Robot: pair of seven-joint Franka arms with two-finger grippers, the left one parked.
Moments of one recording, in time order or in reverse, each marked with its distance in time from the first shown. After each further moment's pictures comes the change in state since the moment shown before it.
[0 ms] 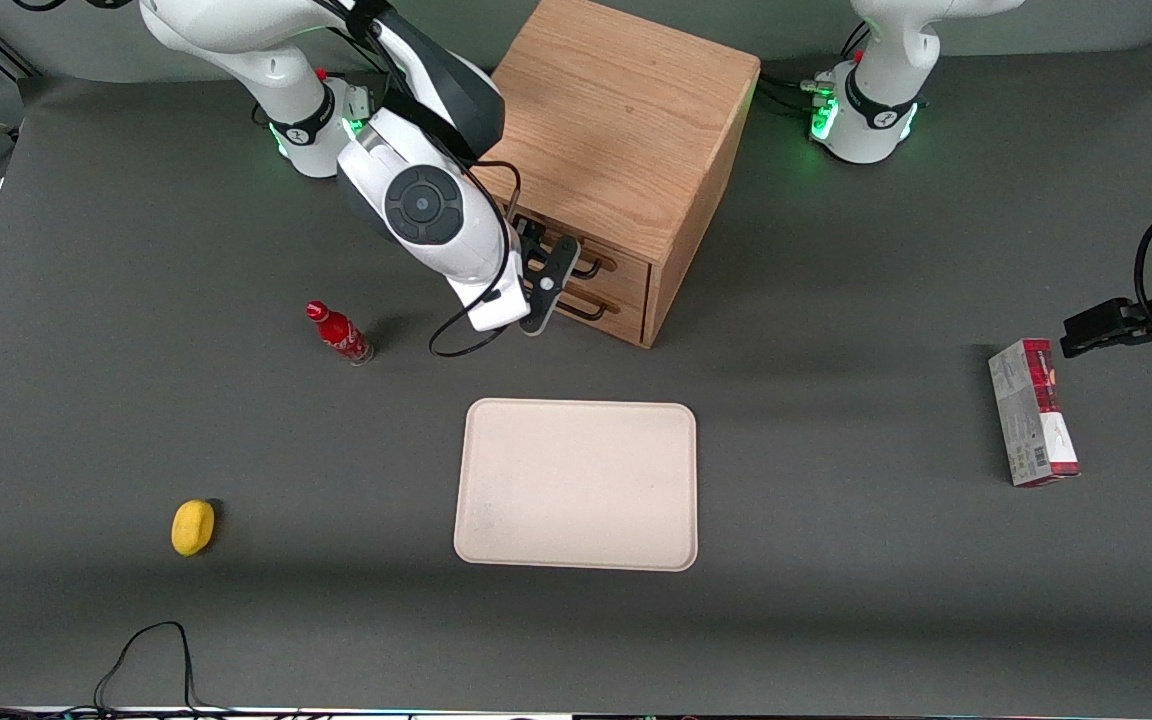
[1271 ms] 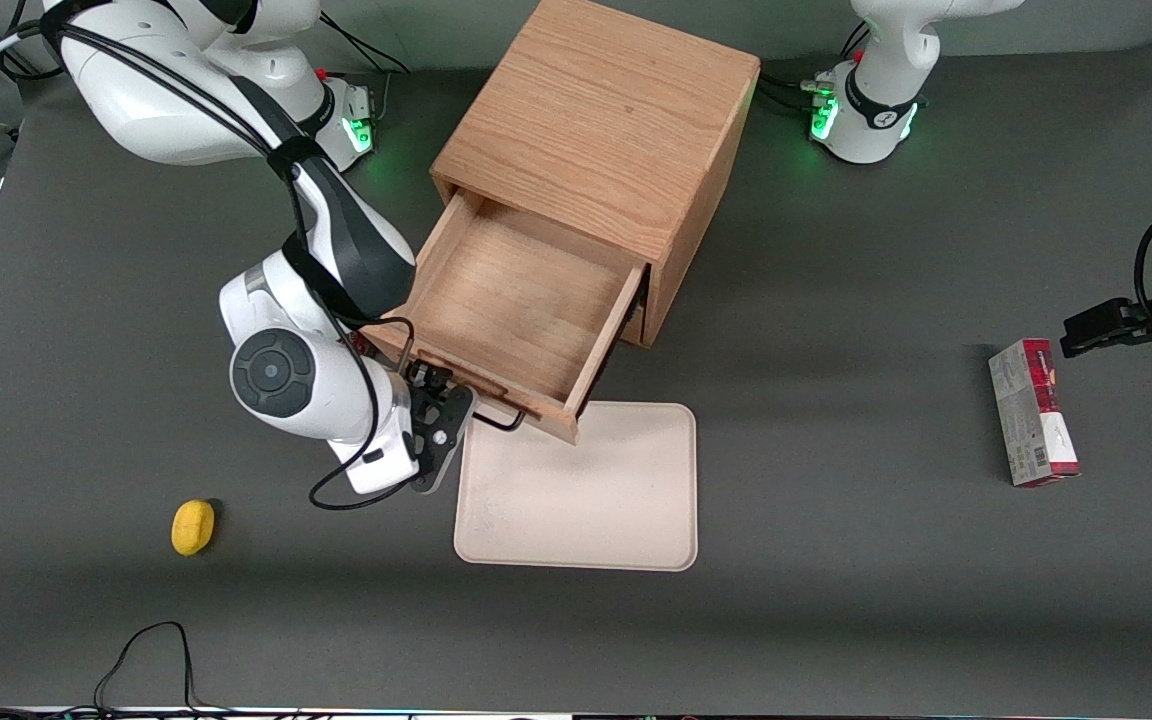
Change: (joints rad) arm -0.022 0.259 -0.211 0.459 -0.143 -0.104 -0.276
